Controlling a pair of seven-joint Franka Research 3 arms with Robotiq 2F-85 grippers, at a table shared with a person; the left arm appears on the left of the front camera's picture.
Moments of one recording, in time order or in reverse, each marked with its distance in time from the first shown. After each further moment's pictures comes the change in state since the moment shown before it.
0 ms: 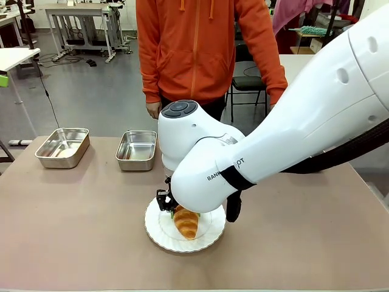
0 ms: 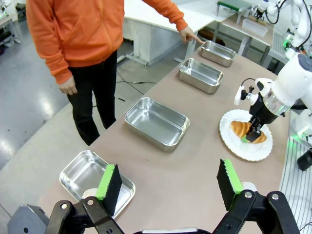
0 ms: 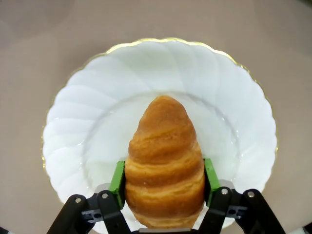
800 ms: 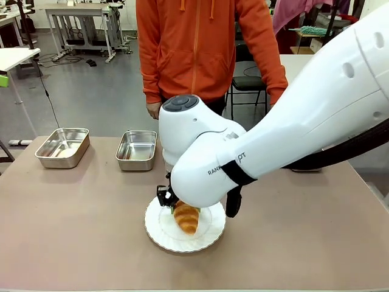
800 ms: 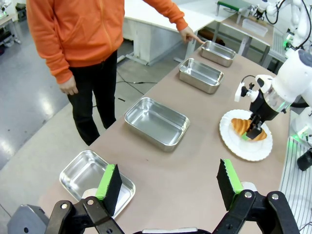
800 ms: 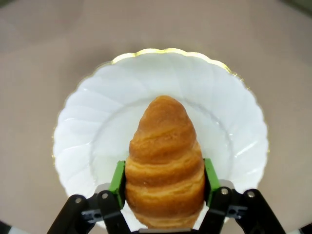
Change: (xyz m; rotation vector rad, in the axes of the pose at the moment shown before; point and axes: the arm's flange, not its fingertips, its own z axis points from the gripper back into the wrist) left arm 0.000 0.000 0.000 0.000 0.000 0.000; right arm 0.008 -0.004 0.017 0.024 -0.025 0.016
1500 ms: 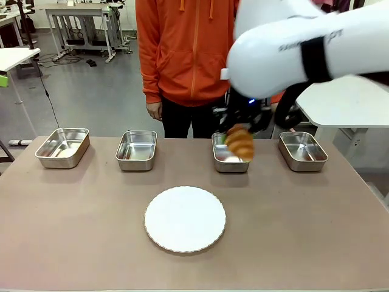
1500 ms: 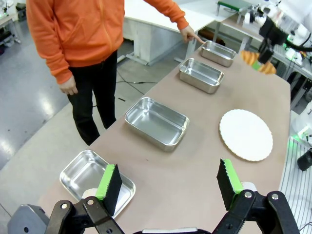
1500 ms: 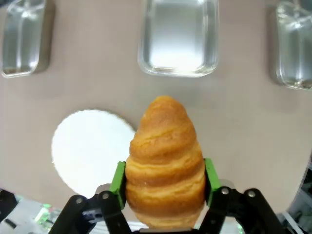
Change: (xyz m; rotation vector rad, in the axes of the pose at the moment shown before) left arm 0.000 0.000 0.001 0.002 0.000 0.001; right arm 0.093 -0.161 0.169 0.022 -0.070 0.034
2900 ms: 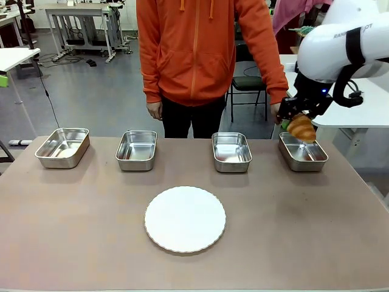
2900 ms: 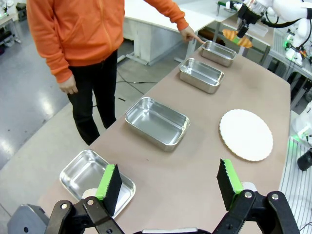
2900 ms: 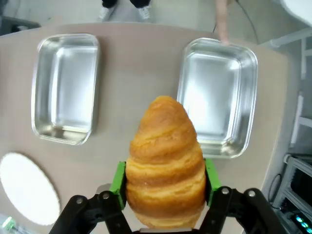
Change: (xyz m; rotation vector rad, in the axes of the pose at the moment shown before) left arm 0.000 0.000 0.000 0.000 0.000 0.000; right arm 0.093 -0.206 -0.053 0.016 -0.065 0.053
